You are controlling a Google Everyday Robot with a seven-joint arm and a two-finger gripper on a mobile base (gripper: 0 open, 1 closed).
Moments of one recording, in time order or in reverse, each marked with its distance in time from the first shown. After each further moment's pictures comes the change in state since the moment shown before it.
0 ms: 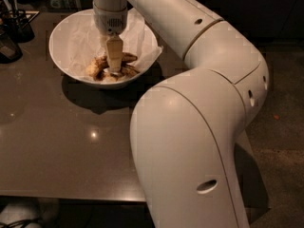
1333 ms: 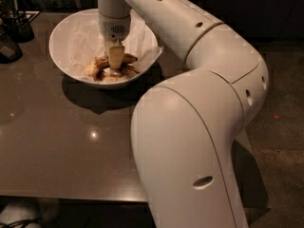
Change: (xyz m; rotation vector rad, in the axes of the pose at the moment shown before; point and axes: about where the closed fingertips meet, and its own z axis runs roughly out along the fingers) arm 0.008 0.002 0.018 -0.026 -0.010 0.025
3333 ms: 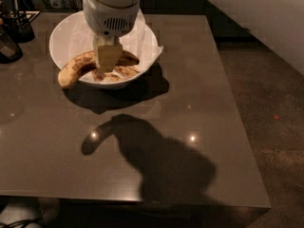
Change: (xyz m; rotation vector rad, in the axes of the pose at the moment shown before) arm -0.062 0.137 -0.126 0.294 -0.056 0.013
